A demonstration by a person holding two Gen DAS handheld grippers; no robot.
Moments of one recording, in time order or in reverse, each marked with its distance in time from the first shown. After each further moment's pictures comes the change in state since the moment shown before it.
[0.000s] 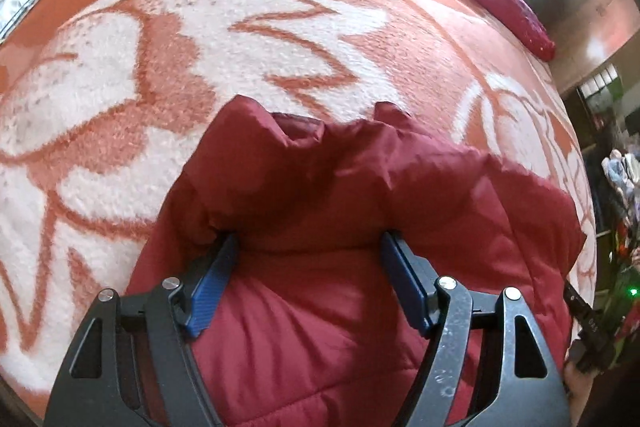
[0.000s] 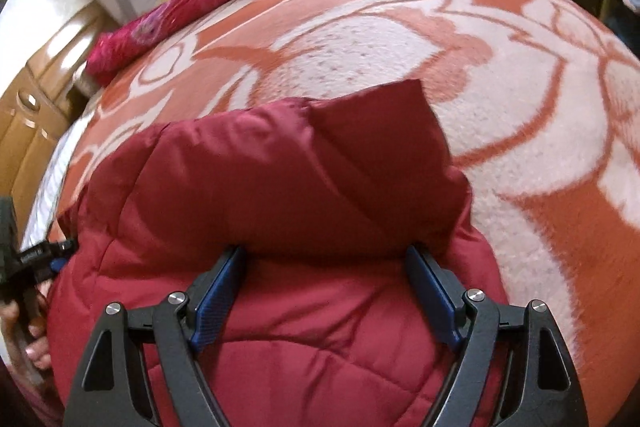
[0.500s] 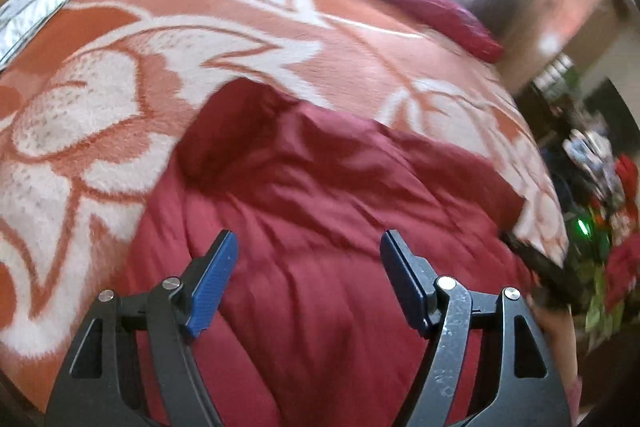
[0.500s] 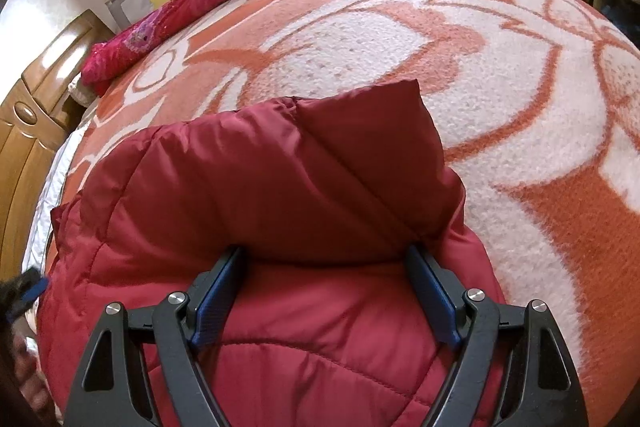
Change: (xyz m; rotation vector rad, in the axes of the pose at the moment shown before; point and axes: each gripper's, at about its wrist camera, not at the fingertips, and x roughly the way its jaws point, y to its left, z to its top) left arm -0.087 -0.026 -0.058 0.126 -0.126 -0.135; right arm 0.002 -0.005 -0.002 0.017 -0.002 -0.002
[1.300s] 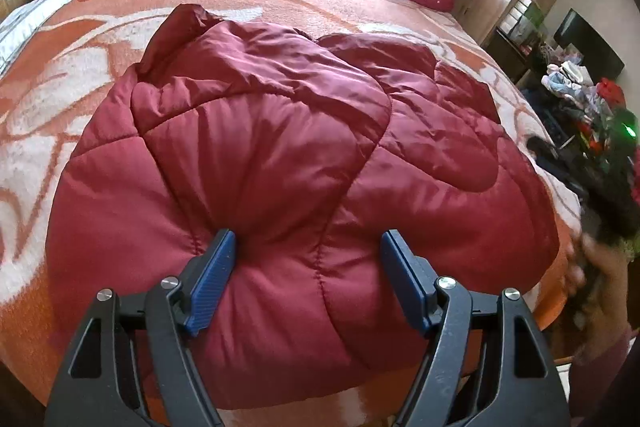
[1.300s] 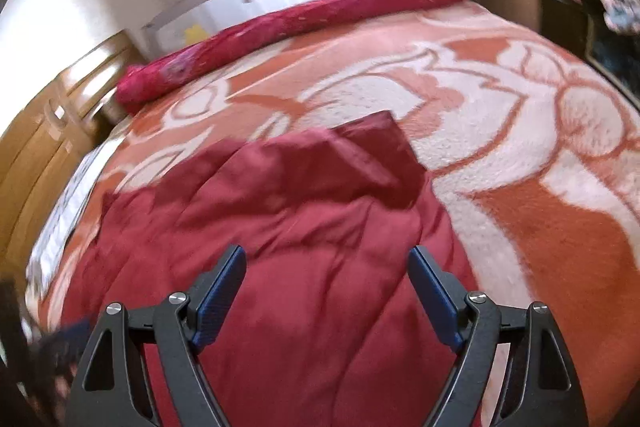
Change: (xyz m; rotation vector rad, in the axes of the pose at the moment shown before) left arm -0.002 -0.033 -0.081 0.177 0.016 -0.005; right arm -0.112 0.029 -0.065 -0.144 -0.197 0.038
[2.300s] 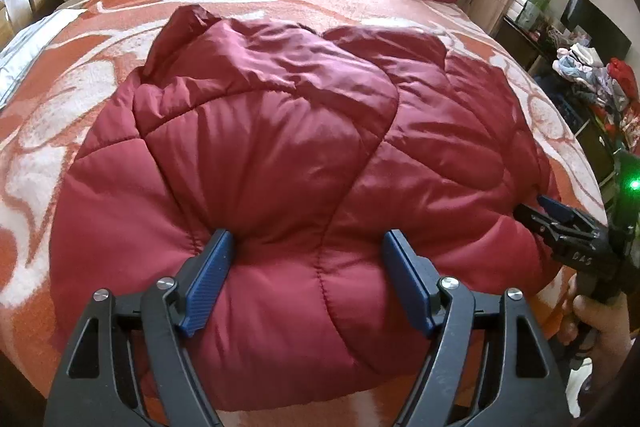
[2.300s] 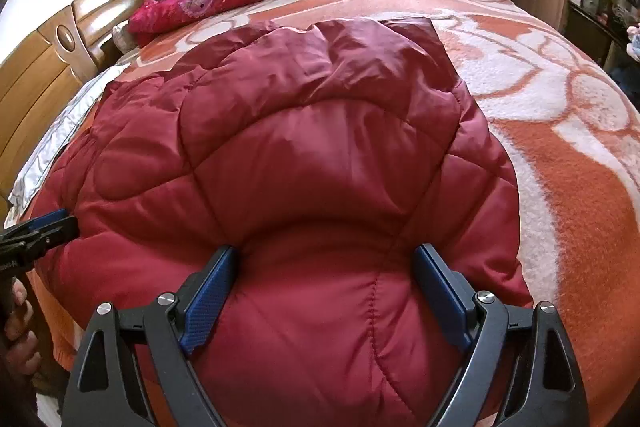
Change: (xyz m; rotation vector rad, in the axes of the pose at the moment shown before) left arm 0.000 -0.012 -0.008 0.047 -0.018 0.078; right arm 0.023 0.014 -0.065 -0.080 0.120 -0.048
